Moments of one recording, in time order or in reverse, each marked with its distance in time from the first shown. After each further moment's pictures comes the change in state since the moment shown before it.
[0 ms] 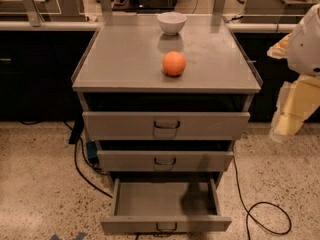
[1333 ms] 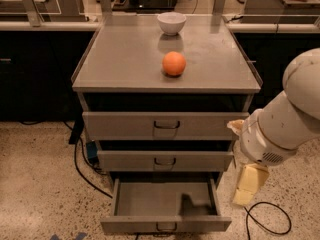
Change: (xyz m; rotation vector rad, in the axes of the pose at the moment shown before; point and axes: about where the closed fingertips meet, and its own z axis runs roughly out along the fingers) arm 0.002 0.083 0.153 -0.127 -0.084 -0.044
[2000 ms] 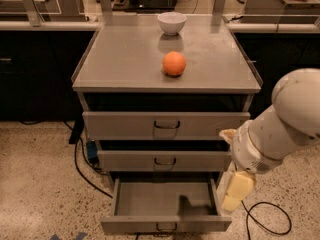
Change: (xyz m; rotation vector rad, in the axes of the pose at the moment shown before) arm -0.005 0.007 0.033 -0.029 -0.050 0.021
